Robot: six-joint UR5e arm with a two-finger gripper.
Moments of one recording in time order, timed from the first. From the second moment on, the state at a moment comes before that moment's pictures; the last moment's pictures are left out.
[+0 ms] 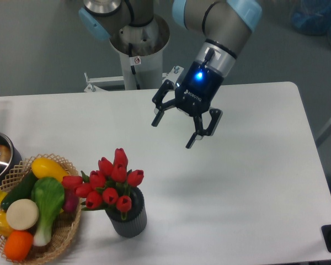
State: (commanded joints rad) arm 2.69 -1.71 -1.88 -0.87 0.58 1.31
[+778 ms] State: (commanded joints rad) arm 2.65 -1.80 -1.87 -0.83 0.54 1.33
